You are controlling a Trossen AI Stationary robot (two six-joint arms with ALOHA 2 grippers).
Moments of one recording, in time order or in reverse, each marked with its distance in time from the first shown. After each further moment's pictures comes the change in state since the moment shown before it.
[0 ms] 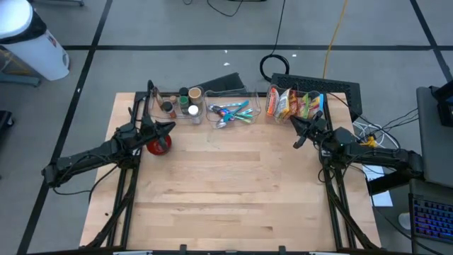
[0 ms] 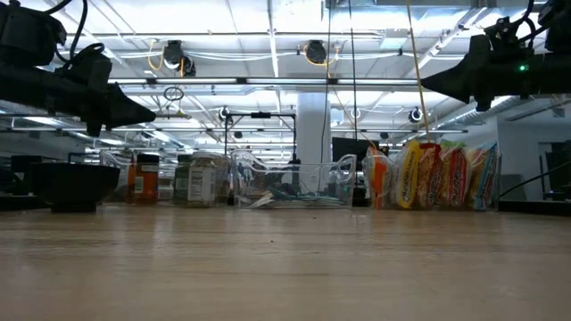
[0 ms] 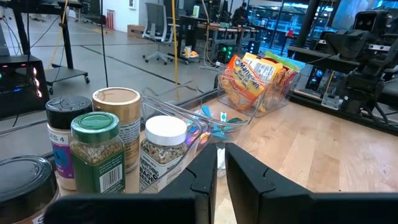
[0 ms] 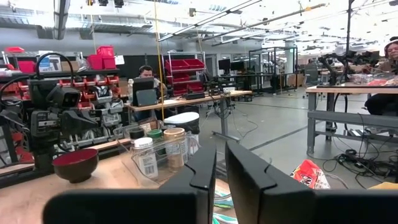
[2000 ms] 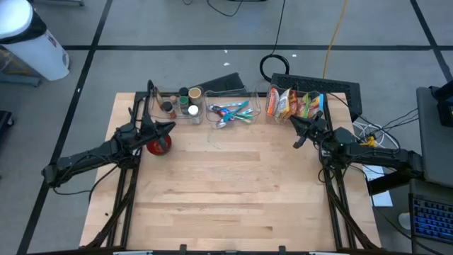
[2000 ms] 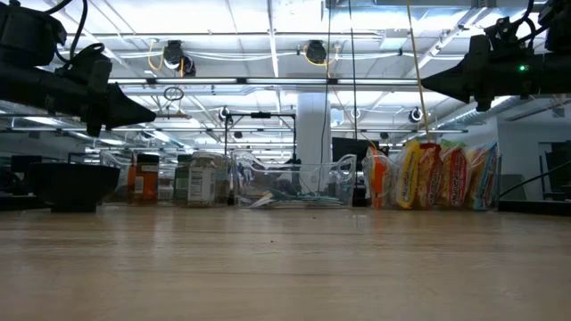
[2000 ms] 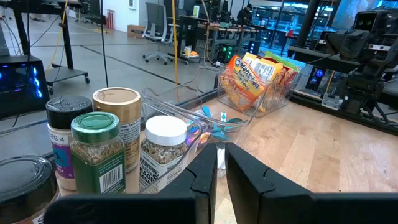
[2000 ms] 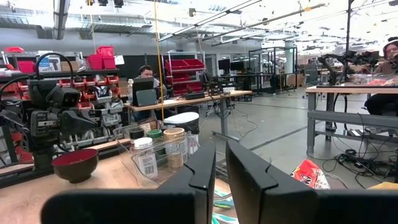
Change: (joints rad) left arm 0.000 0.000 0.000 0.000 0.000 0.000; right arm 0.000 0.000 0.000 0.000 0.001 0.000
